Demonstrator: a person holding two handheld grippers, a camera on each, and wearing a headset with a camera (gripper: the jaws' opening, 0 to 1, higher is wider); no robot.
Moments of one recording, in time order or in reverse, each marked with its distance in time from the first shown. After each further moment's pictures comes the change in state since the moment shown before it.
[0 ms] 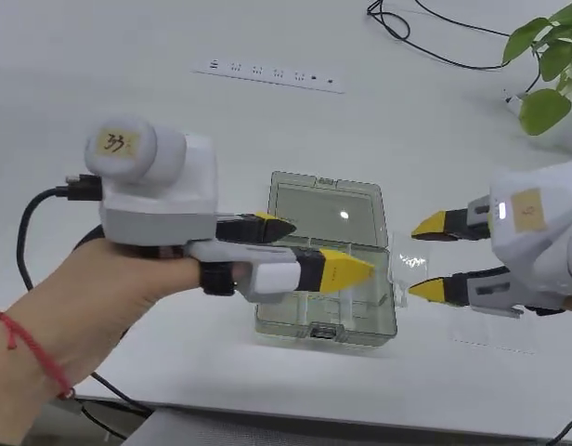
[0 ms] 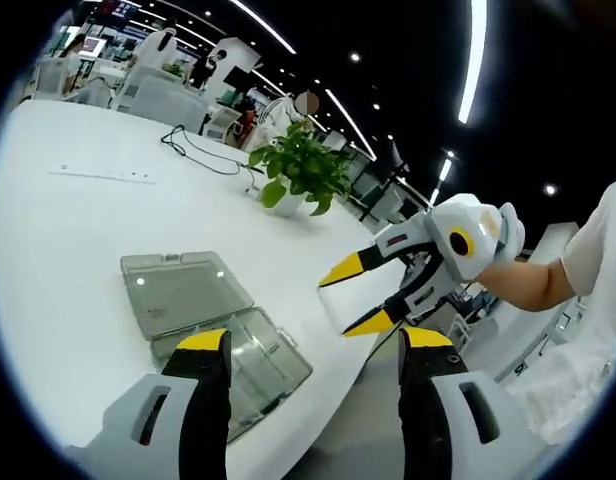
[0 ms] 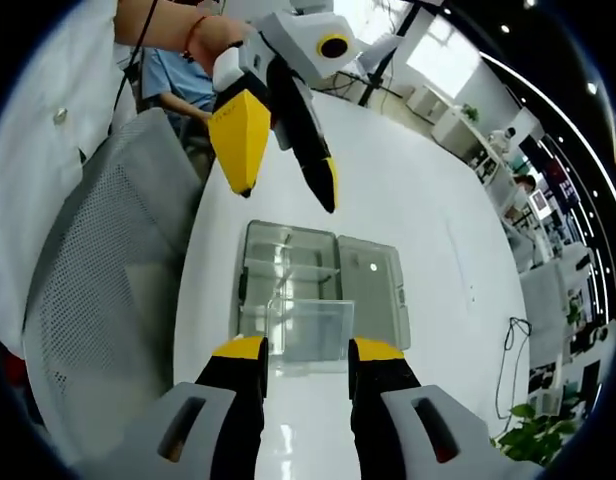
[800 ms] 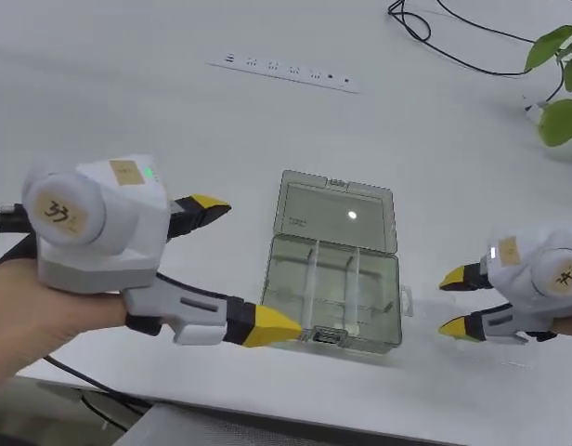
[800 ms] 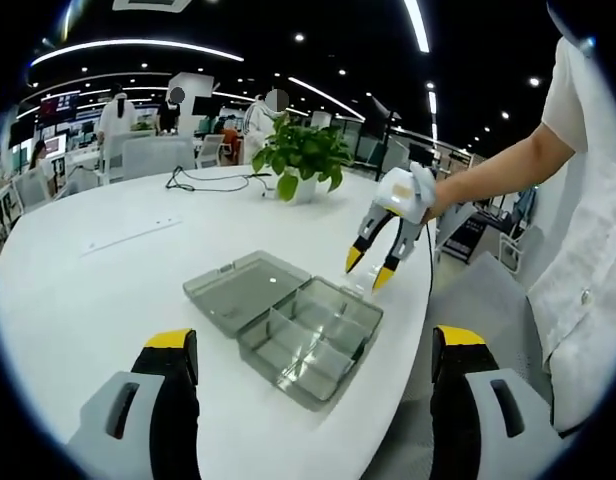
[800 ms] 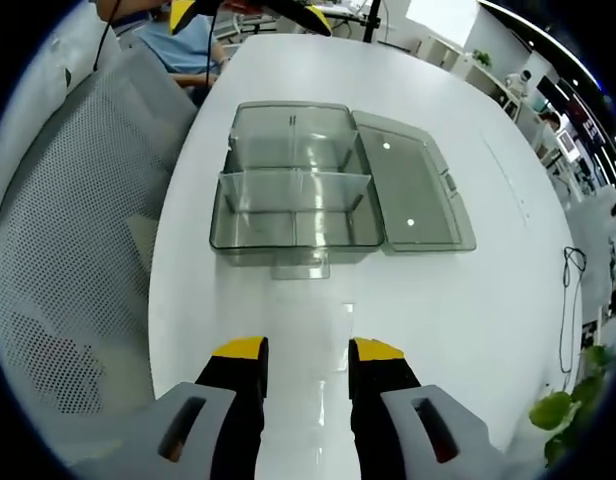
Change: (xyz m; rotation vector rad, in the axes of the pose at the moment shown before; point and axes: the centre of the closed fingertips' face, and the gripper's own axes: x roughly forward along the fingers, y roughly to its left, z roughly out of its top) left arm -0.047 0.046 -0.018 0.416 0.066 0.154; right arm 0.052 0.013 -0.120 0.132 0.122 0.163
